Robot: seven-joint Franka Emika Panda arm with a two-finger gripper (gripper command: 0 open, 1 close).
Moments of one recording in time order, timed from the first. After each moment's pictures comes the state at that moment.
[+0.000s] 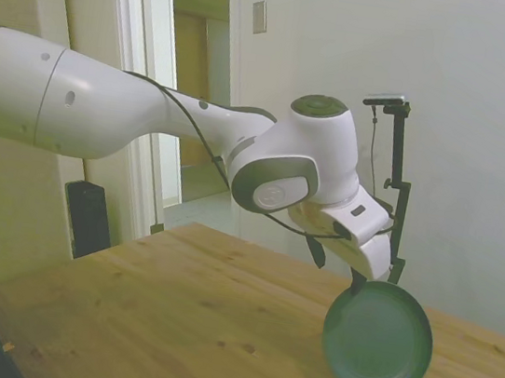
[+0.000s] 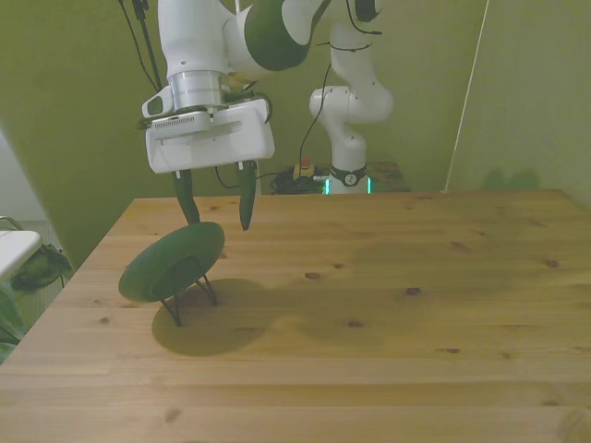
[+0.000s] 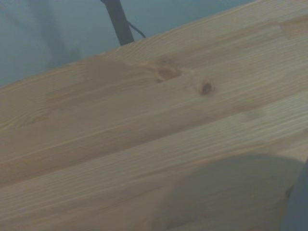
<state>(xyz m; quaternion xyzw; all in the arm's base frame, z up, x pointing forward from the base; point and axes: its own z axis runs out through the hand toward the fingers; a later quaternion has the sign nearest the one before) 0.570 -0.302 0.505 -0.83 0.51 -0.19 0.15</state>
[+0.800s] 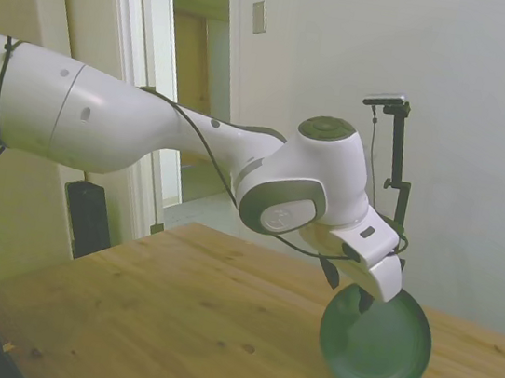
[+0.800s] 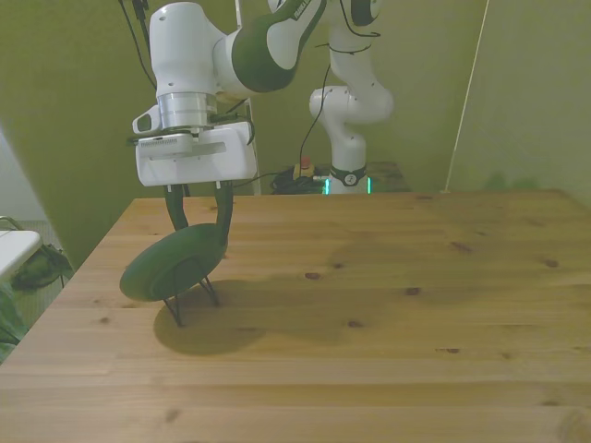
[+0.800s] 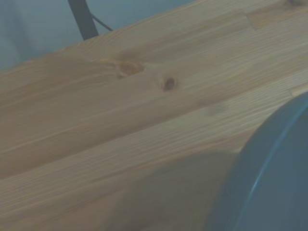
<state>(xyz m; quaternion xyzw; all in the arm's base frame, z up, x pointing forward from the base) 0.567 -0.333 0.477 -0.81 0.53 -0.19 0.13</state>
